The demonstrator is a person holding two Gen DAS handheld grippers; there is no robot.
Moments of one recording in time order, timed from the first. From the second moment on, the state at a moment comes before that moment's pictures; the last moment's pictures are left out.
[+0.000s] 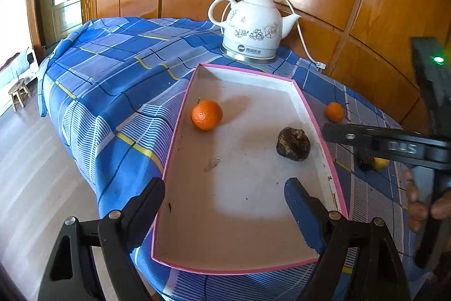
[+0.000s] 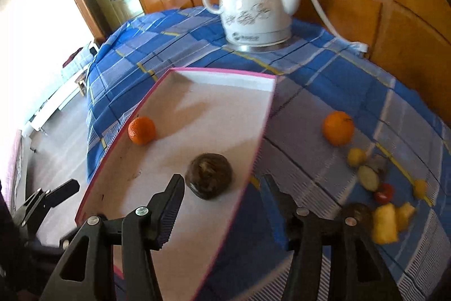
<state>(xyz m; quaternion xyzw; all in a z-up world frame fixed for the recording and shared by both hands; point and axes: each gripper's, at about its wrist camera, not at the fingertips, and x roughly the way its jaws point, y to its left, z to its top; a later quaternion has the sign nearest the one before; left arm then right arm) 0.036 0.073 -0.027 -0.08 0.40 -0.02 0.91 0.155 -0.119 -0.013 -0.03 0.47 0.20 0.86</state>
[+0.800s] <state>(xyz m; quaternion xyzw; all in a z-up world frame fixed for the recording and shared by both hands) 0.029 0.037 -0.012 -0.02 0.39 -0.05 0.92 0.112 -0.279 0.013 -0.01 0.45 0.09 0.89</state>
